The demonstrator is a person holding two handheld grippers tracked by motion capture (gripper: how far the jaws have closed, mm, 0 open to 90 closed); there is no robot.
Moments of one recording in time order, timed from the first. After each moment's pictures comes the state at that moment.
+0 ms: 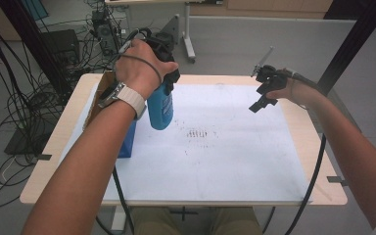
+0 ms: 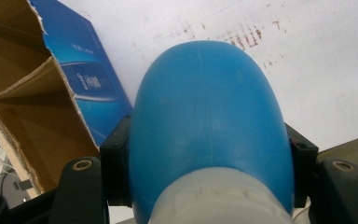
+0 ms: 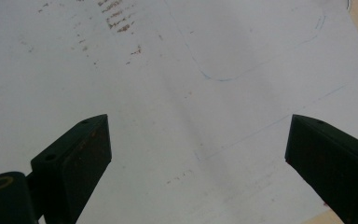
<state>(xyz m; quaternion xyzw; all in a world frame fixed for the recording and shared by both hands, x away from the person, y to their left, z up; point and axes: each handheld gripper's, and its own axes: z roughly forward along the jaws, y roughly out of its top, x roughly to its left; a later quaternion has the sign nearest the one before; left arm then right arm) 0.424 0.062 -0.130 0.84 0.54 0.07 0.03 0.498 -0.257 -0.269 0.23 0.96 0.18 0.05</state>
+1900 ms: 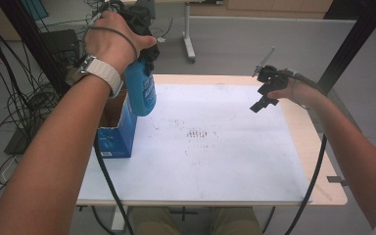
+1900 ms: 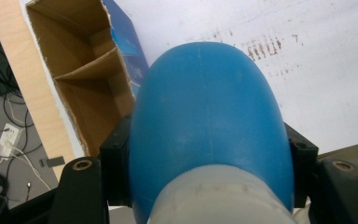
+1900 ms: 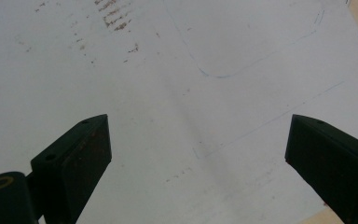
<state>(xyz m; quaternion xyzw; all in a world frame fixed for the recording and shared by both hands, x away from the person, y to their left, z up) 0.427 0.103 -0.081 0.81 0.58 0.08 0.04 0.500 -0.262 -0.271 0.24 0.95 0.18 0.05</state>
